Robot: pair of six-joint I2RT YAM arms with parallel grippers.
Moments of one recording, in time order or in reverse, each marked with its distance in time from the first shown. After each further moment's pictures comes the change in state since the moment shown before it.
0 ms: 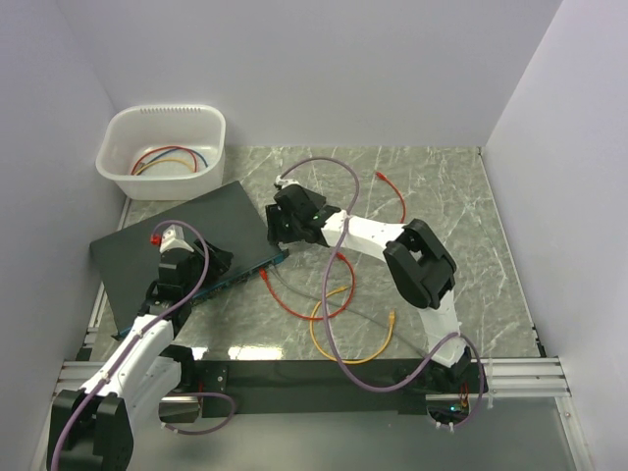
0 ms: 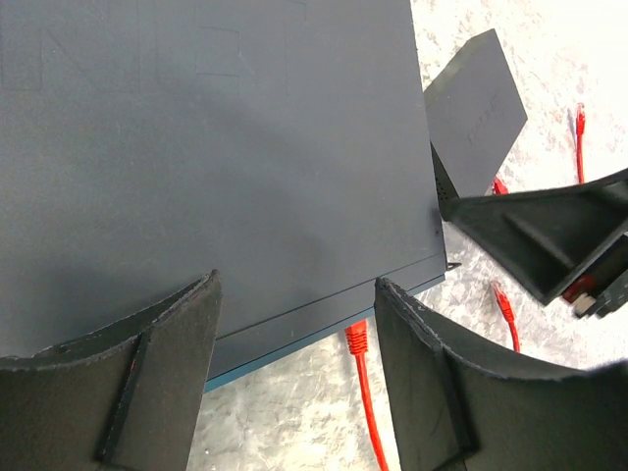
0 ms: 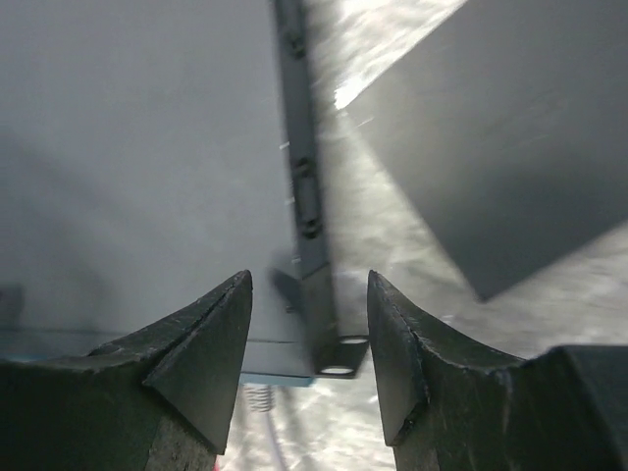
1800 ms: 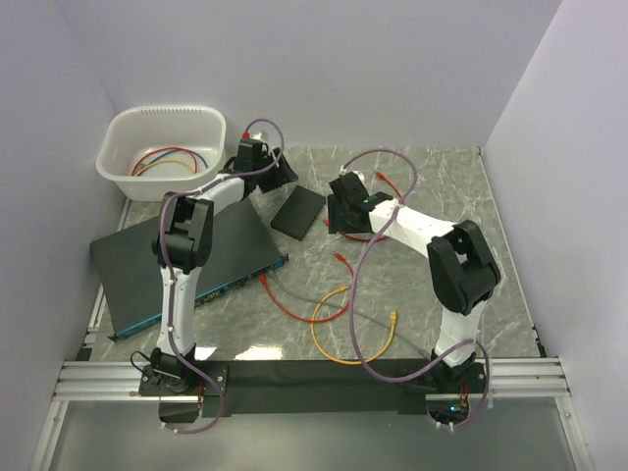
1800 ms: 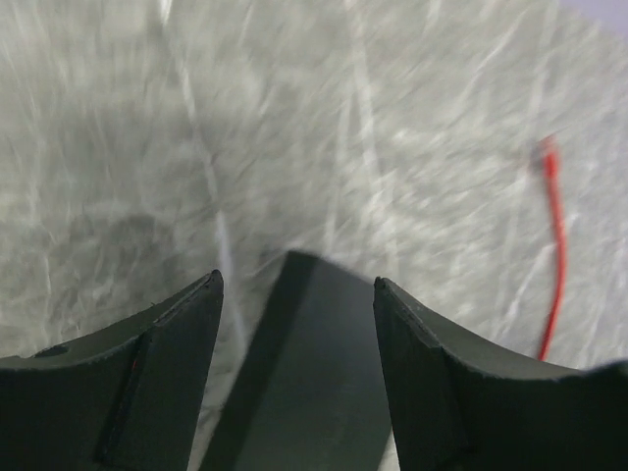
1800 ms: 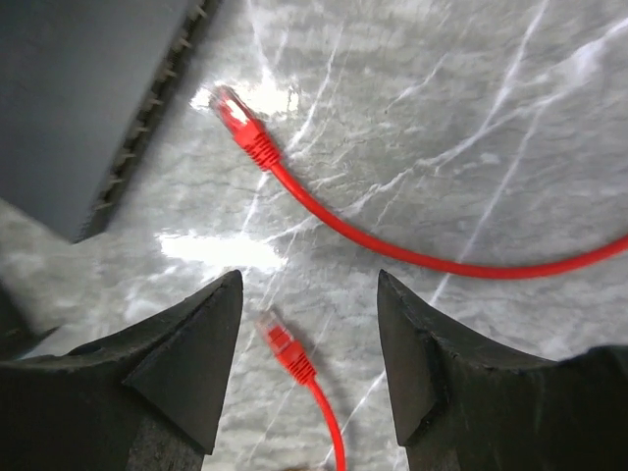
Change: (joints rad) left arm -0.145 1.441 1.413 -0.075 0.233 0.140; right arm -0.246 -0.222 -0.206 -0.220 0.156 -0.054
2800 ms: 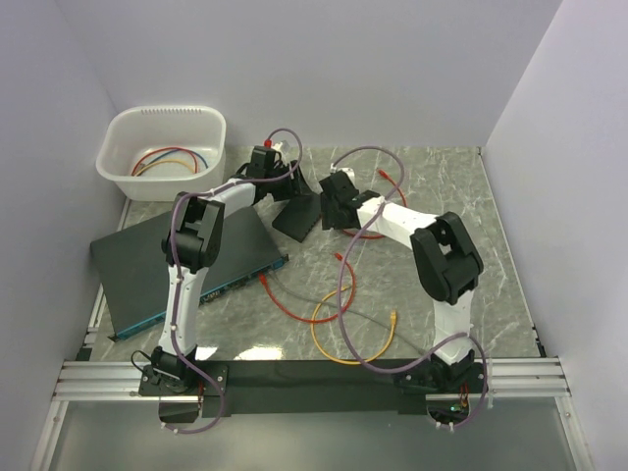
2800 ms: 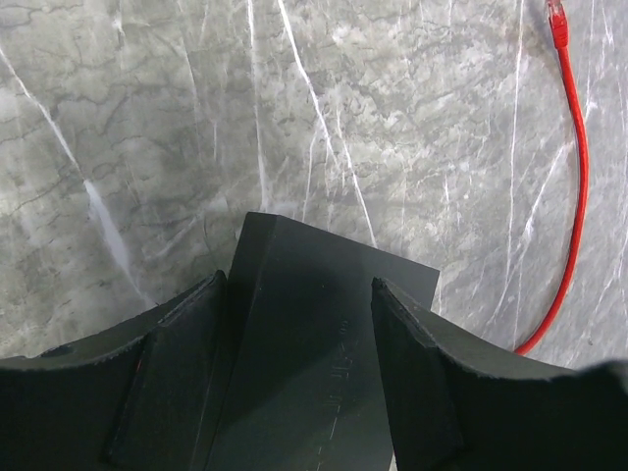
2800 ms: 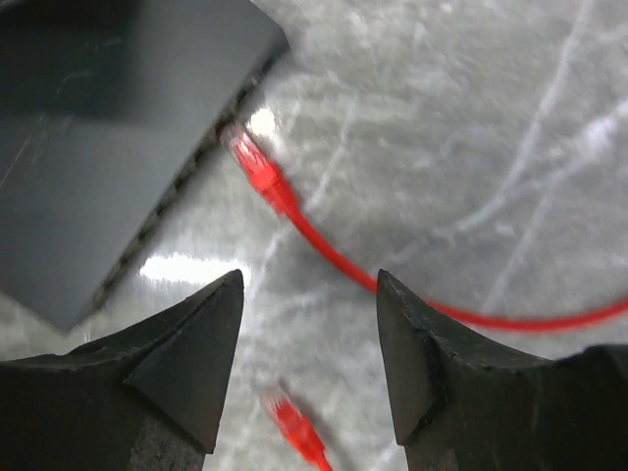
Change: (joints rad) left arm -0.058 0.066 0.008 -0.014 0.124 0.132; right arm 0.018 0.122 0.081 0.056 0.068 -0.039
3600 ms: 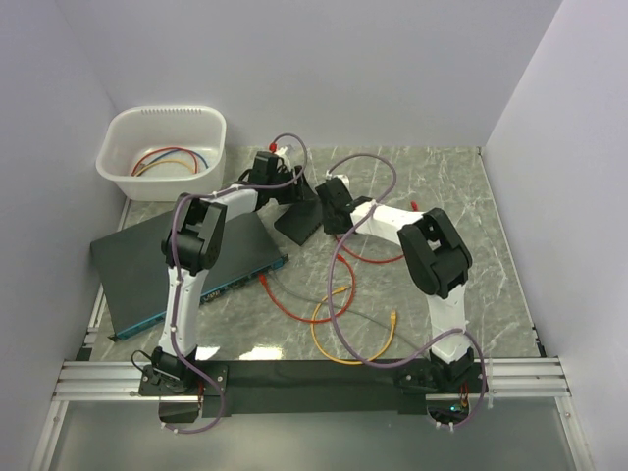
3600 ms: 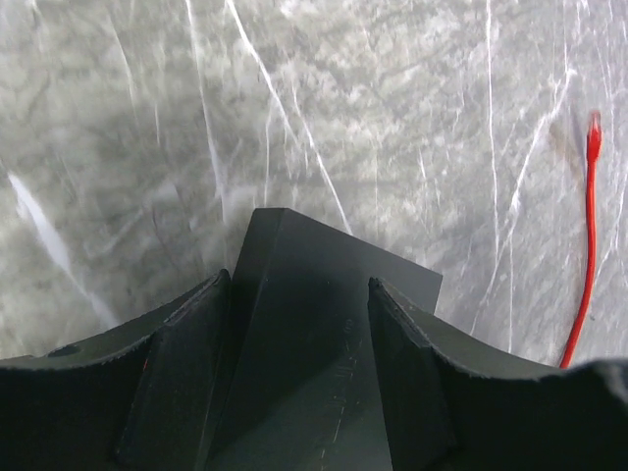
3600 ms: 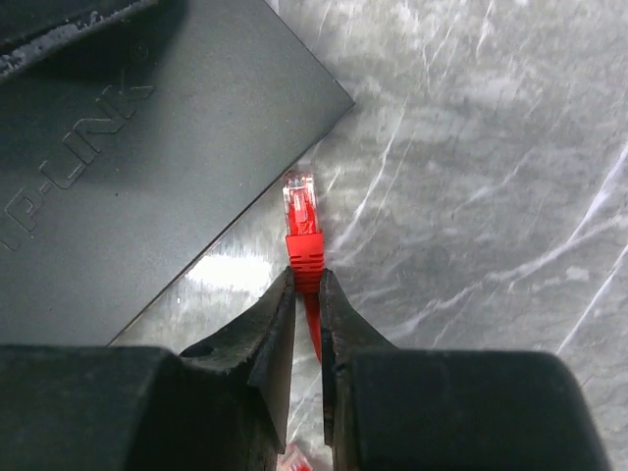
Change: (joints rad) left arm -0.022 -0.013 -0.064 0.091 0.035 0.026; right arm 0.007 0.108 0.018 0.072 -0.038 0.010
